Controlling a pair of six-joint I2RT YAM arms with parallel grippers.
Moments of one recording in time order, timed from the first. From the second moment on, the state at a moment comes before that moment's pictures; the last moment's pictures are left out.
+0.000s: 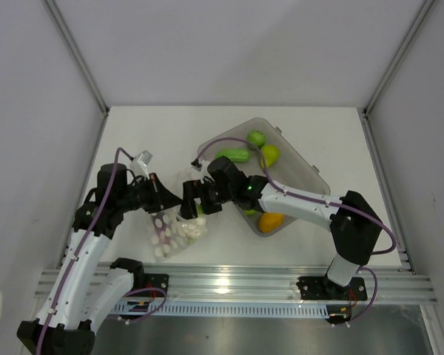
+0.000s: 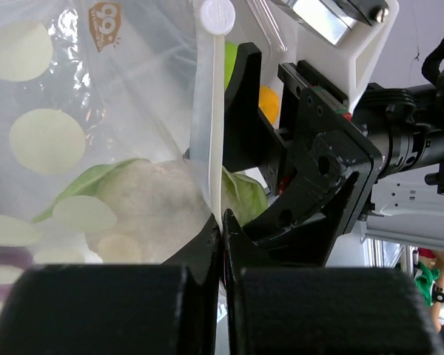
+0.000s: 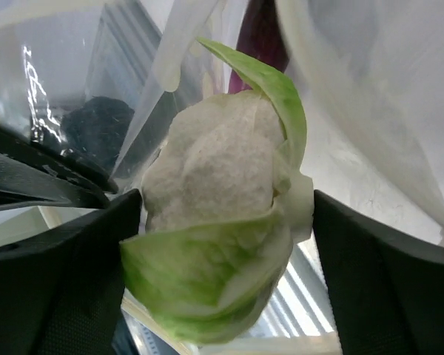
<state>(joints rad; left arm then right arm) -0.17 0.76 0.83 -0.72 0.62 -0.53 1.00 1.71 1.28 -0.17 -0.42 0.71</state>
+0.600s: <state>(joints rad) -0.17 0.77 0.84 -0.70 0.62 -0.54 0.90 1.51 1.33 -0.35 -0.26 0.66</state>
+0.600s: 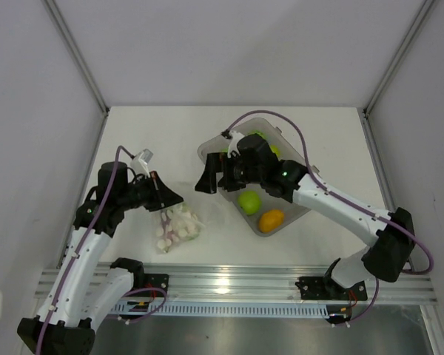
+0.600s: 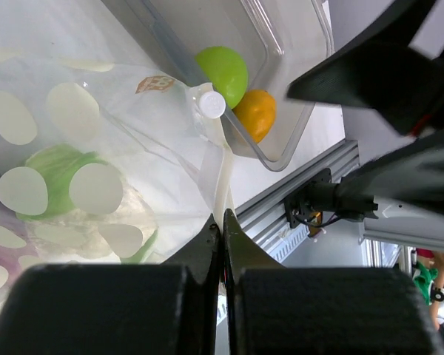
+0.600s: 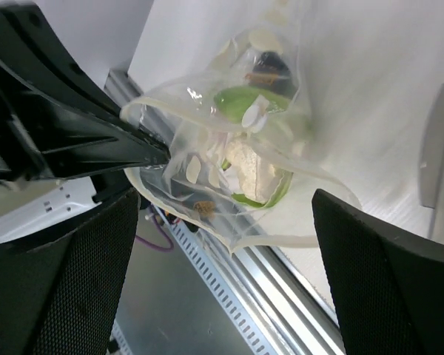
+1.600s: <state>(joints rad) -0.17 0.79 0.78 -0.61 0.68 -0.55 0.54 2.09 1.83 -0.50 -0.10 0.11</state>
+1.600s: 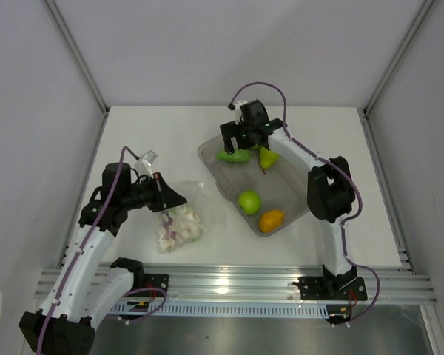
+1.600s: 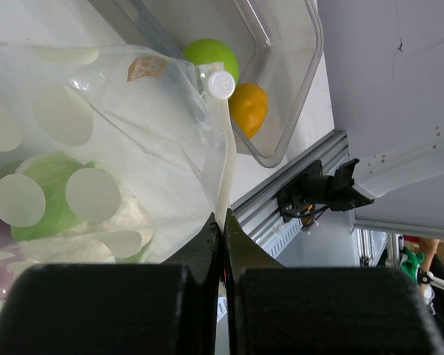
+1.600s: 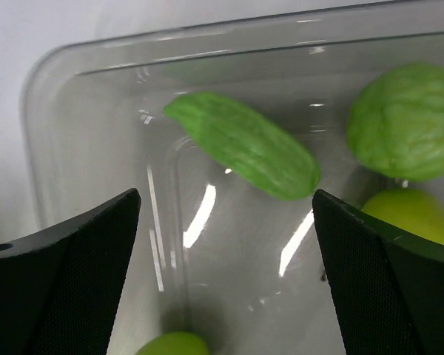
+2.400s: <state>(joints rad) -0.17 0.85 0.73 -0.53 0.74 -0.55 0.53 2.36 2.05 -0.62 -0.10 -0.31</state>
